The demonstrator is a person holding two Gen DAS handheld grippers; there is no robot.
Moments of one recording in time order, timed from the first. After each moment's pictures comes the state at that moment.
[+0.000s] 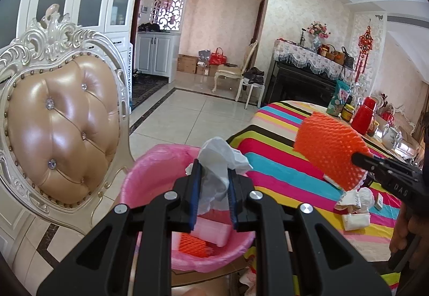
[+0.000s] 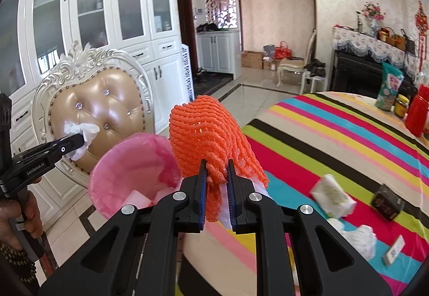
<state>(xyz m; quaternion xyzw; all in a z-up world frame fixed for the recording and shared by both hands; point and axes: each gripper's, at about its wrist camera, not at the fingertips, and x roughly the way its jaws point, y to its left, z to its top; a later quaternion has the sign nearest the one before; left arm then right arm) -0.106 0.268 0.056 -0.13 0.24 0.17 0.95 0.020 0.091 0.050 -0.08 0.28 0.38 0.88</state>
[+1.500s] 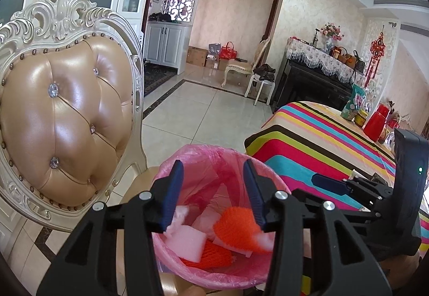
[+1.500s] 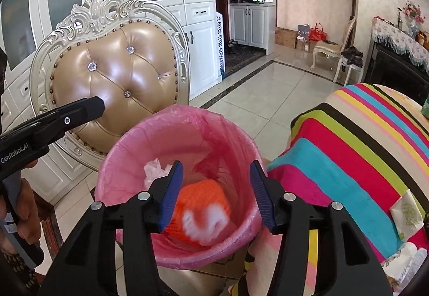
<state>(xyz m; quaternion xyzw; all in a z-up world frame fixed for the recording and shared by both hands) -0.090 0.337 0.029 -0.16 0.26 0.18 0.94 0.026 0.220 -0.011 -0.13 0.33 0.43 0.83</state>
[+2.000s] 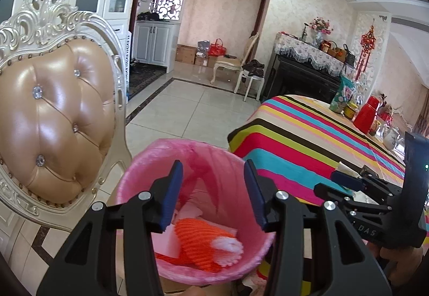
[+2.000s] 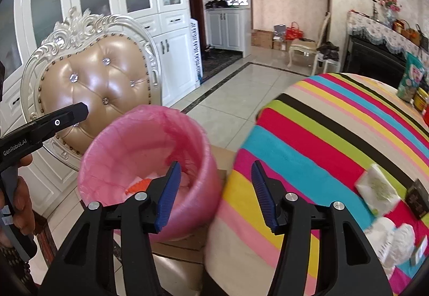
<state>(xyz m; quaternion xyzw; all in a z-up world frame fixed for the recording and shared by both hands) -0.075 0.295 0.032 -0.15 0.26 0.15 0.94 0.039 0.137 -0.003 -0.11 0.33 0.37 0.86</state>
